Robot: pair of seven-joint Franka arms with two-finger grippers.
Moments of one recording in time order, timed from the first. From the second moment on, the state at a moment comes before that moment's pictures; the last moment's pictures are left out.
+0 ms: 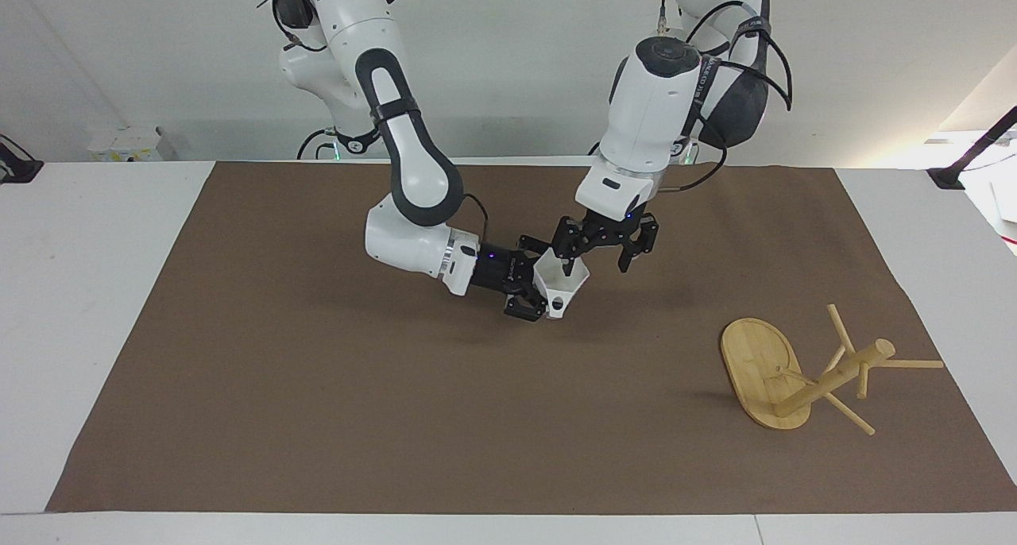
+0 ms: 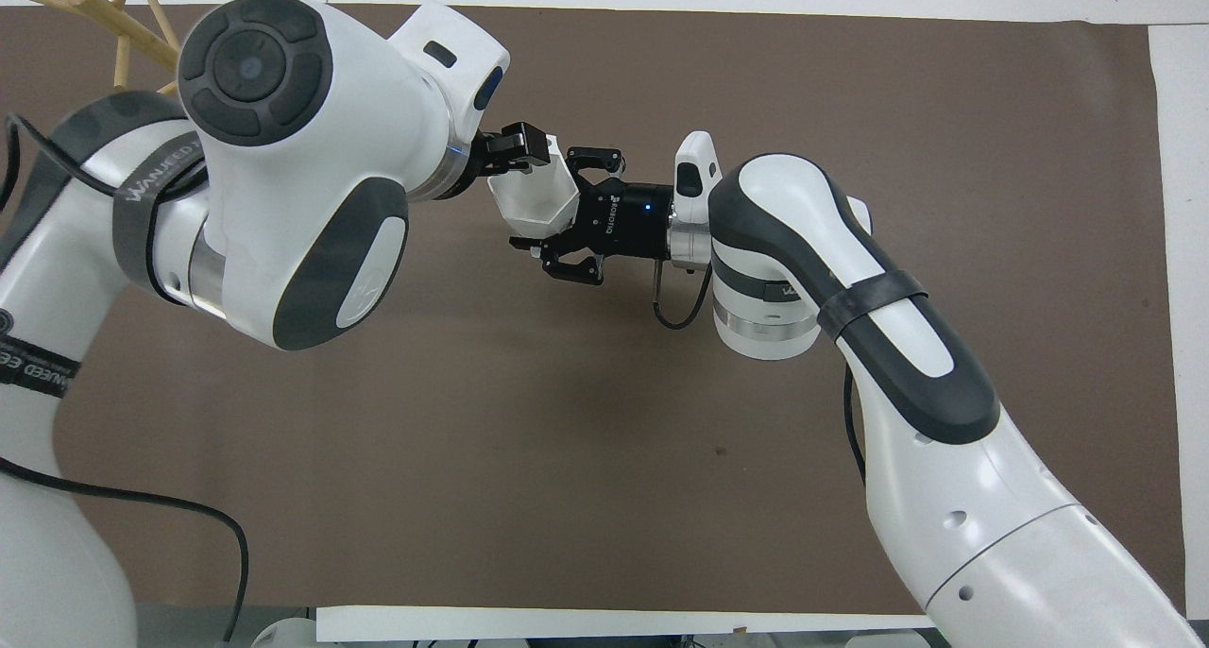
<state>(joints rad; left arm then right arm) -0.71 0.25 0.13 -1.56 -0.05 1.99 -0.62 0.44 0.41 0.03 -1.83 1.74 2.25 -2.10</state>
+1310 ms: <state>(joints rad) -0.73 0.25 0.15 -1.59 -0.05 2.07 -0.73 0.45 0.41 0.02 -1.82 1.75 2.28 -2.09</state>
